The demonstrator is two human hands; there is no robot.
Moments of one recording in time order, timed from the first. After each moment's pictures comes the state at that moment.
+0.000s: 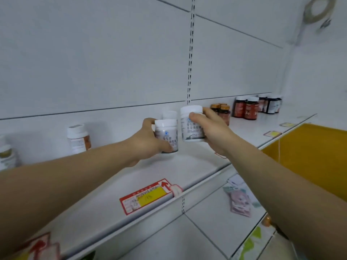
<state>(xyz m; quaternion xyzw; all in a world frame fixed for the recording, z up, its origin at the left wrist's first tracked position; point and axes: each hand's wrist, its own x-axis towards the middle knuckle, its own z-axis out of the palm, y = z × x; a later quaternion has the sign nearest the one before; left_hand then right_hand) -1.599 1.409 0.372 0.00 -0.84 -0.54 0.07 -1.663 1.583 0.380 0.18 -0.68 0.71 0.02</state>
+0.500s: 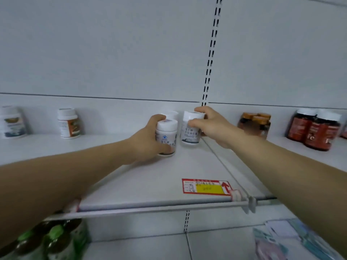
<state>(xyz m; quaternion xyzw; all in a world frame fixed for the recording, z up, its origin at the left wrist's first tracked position) -1.690 1.488 0.356 0.16 -0.87 -0.43 0.20 -1.852 1.612 0.380 0.37 -0.75 0.54 -0.10</state>
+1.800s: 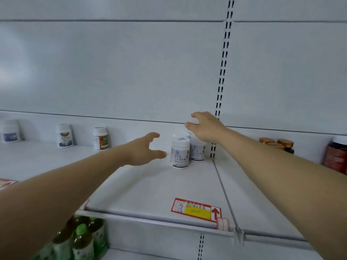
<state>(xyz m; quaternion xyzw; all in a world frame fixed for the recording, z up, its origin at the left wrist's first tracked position) -1.672 1.493 0.390 0.34 -0.89 -0.27 0.15 -1.871 1.587 0.431 0.54 -0.80 0.26 0.05</state>
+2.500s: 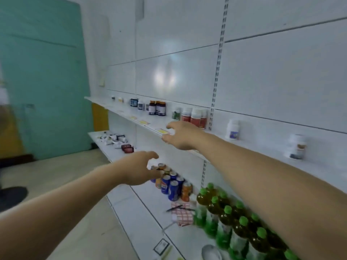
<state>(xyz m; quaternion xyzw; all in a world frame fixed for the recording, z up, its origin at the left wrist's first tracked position) -1.082 1.395 0.351 0.65 -0.74 -0.10 0.12 -1.236 1.325 0.411 0.86 -0.50 0.13 -0.02</state>
